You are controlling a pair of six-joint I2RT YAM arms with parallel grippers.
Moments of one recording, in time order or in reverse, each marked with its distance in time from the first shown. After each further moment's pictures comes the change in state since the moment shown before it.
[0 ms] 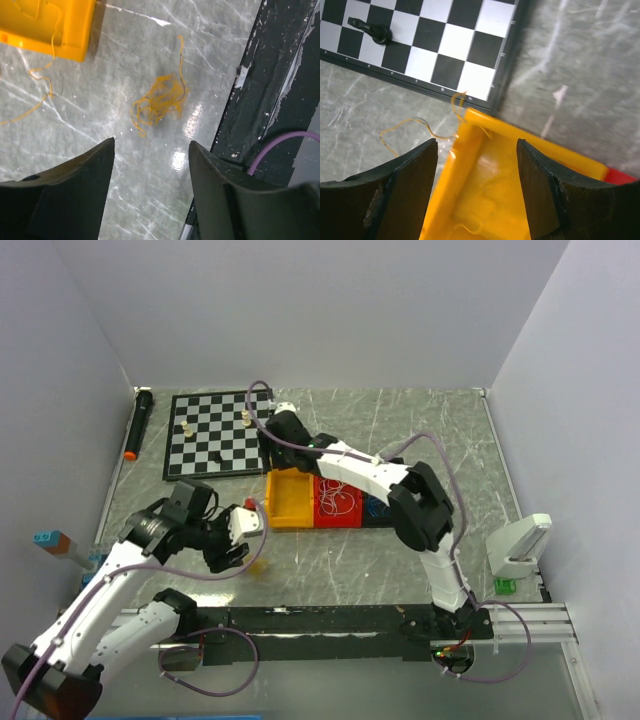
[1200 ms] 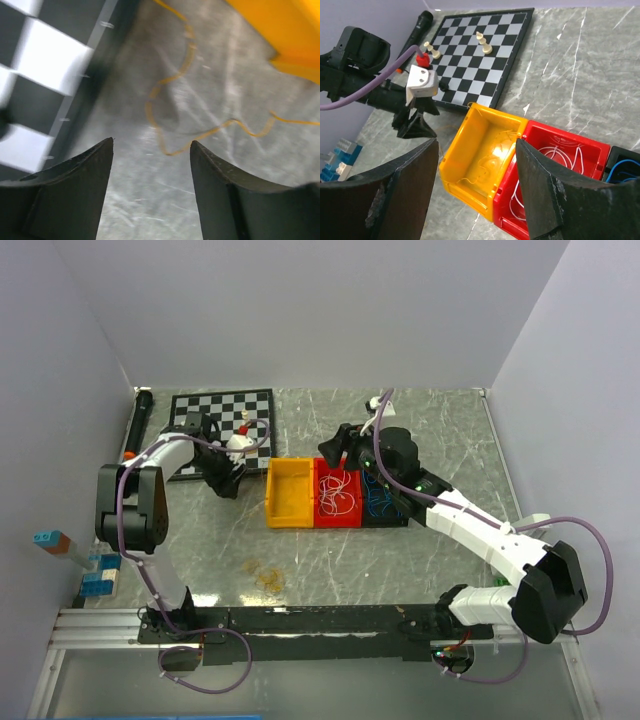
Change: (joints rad) left arm 0.384 1.000 0.453 0.296 -0.052 0.093; right arm -0.168 -0.878 -0.813 0.448 -0.131 0.027
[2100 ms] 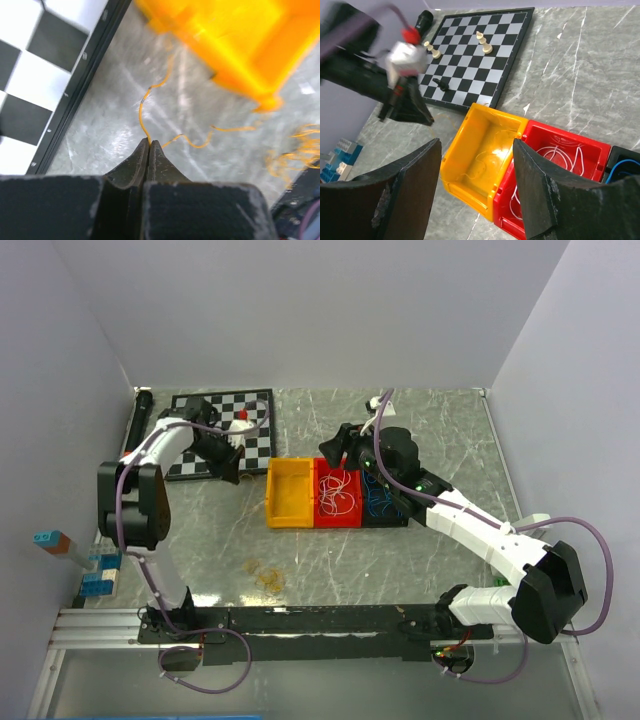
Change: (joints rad) left arm -0.008 0.049 0.171 -0.220 0.135 -0.059; right arm -0.002 0.005 0.000 0.000 -0.004 0.001
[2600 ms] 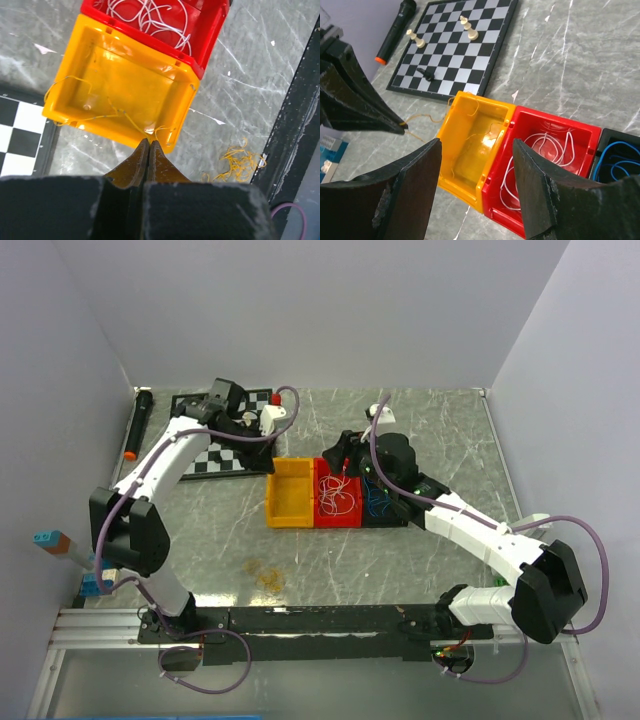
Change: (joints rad) left arm -0.234 -0.192 0.131 -0.065 0.122 -0.119; right arm -0.002 0.000 -0.053 -0.001 0.024 0.006
